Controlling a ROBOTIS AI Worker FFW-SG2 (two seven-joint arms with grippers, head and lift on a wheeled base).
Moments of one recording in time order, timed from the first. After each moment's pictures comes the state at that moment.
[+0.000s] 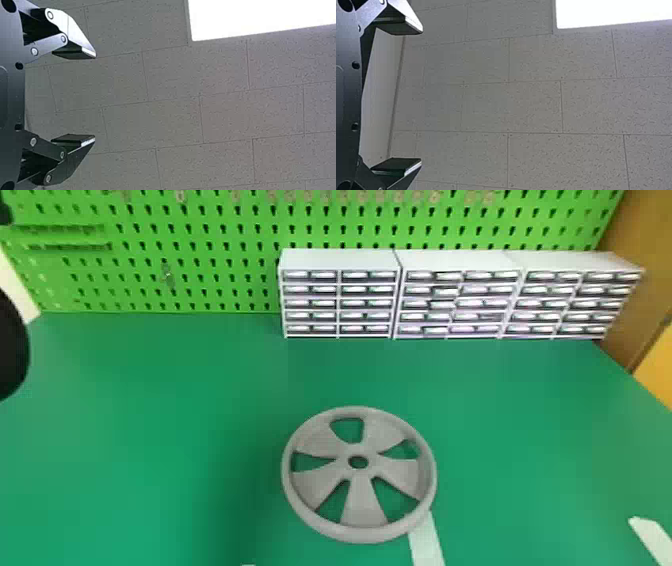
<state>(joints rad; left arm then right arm) -1.34 0.16 -0.13 -1.57 -0.01 -0.25 0.02 -1.38 -0.21 0.14 -1.56 -0.23 -0.13 0.03</state>
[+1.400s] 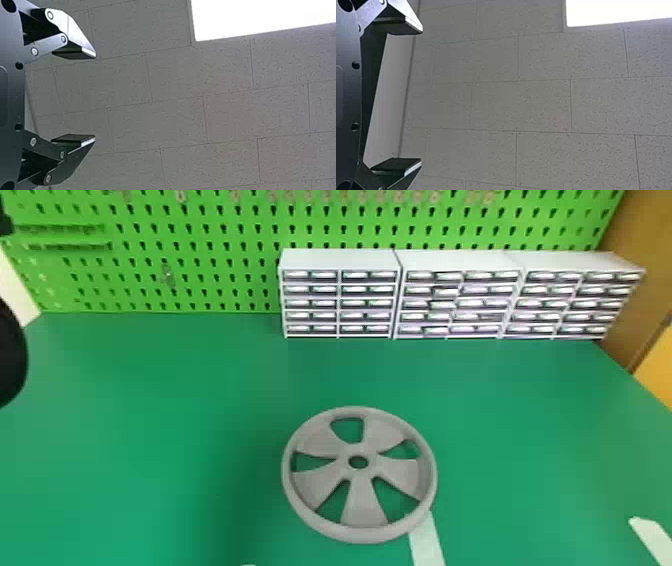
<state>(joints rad) -1.33 0.18 -0.14 -1.58 -0.02 -0.25 0.04 -1.35 -0.22 0.15 -1.56 -0.22 -0.13 0.01</state>
